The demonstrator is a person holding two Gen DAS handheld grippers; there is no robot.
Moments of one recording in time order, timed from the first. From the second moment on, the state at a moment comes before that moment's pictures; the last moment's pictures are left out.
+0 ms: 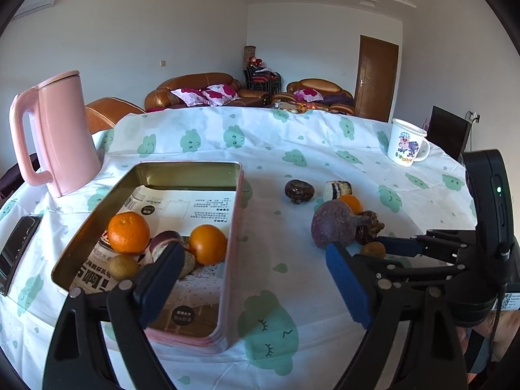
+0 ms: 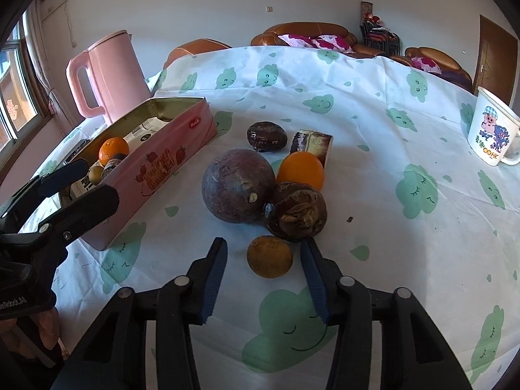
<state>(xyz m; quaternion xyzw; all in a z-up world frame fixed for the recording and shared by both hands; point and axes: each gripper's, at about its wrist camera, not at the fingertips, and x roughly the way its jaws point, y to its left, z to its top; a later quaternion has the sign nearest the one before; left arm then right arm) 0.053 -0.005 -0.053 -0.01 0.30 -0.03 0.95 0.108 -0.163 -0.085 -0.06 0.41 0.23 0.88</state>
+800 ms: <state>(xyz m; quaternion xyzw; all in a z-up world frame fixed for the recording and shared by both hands) 0.123 -0.067 -0.074 0.00 0.40 -0.13 0.91 0.104 -0.231 -0.070 0.01 0.36 0.20 0.91</state>
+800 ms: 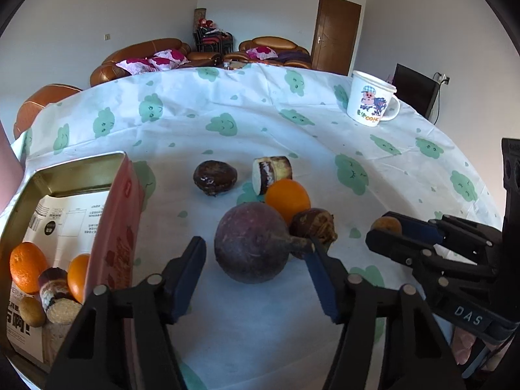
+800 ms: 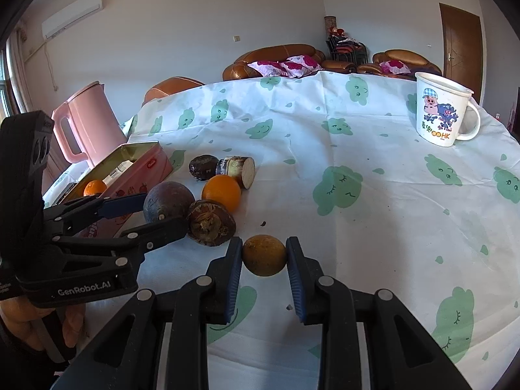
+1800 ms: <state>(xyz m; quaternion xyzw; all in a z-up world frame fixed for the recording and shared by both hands) 0.091 -0.041 -0.047 -0.04 0.28 -0.09 0.96 0.068 -0.242 -0.049 0.03 0.25 0.25 0.94</state>
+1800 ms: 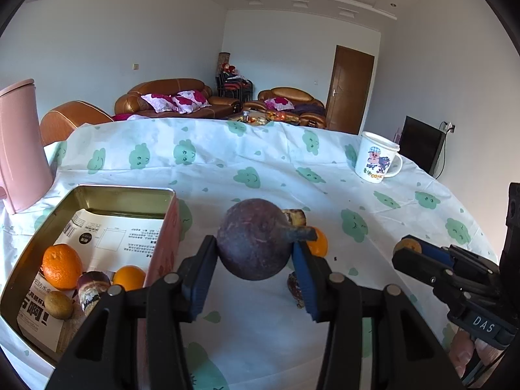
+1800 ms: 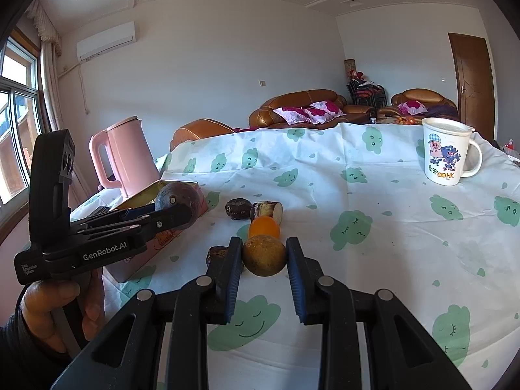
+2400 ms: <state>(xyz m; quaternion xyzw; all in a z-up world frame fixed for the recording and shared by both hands) 0.070 -0.044 -0.037 -0.02 0.22 -0.08 0.97 0.052 -0.244 -0.042 0.03 0.19 0.26 0.94</state>
